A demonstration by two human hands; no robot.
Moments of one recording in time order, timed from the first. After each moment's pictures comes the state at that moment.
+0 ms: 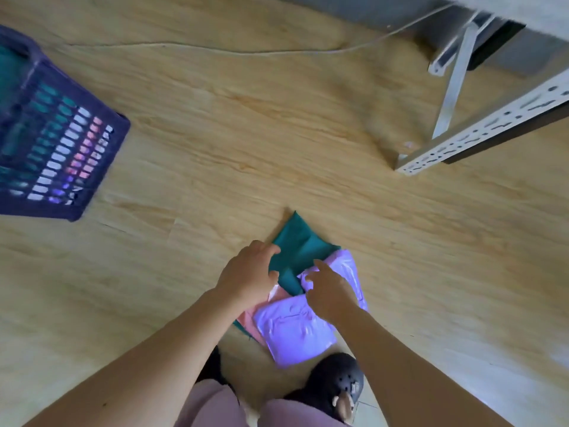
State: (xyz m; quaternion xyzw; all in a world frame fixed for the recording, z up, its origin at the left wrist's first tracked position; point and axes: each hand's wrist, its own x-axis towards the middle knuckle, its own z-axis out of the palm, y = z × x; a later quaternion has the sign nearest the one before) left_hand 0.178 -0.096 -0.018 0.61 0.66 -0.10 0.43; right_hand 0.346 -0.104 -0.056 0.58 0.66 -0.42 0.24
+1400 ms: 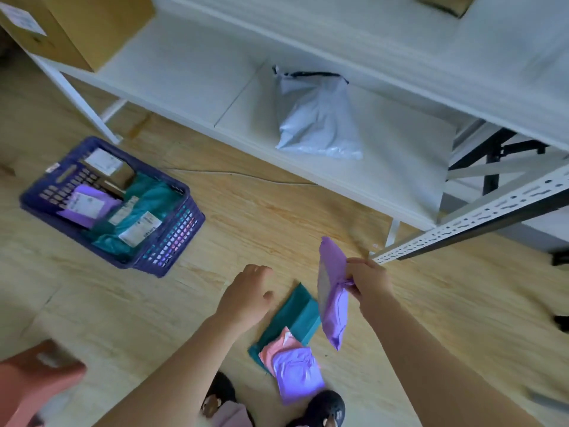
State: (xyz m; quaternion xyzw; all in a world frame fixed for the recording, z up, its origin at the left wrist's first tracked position) left_hand 0.090 -0.100 0.299 0.58 0.72 0.02 0.39; right_hand 0.286 -0.031 0.309 0.79 0.20 -0.53 -0.24
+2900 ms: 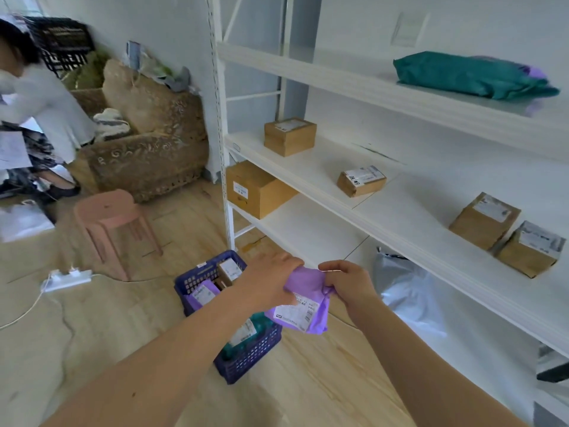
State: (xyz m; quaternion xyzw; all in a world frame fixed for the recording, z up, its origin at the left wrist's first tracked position) left_hand -0.176 -0.112 0.621 0.69 0.71 0.09 0.06; right_hand -0.028 -0.028 0.615 0.54 0.55 -0.58 -0.27
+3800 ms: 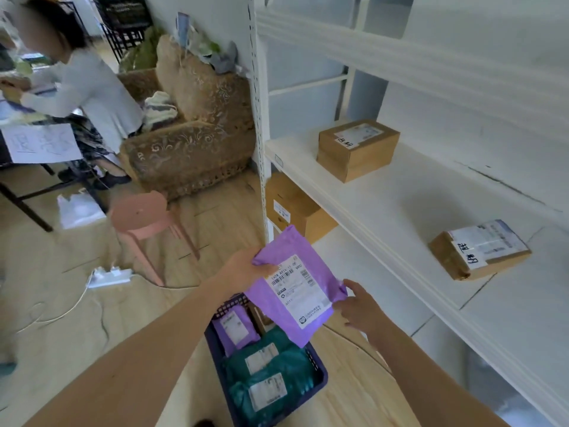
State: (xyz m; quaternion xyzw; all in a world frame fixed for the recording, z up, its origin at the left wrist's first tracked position) left_hand -0.440 0.084 0.573 0.31 0.80 0.37 0.35; right_hand -0.241 0.218 0.536 0.51 0.58 -0.64 -0.04
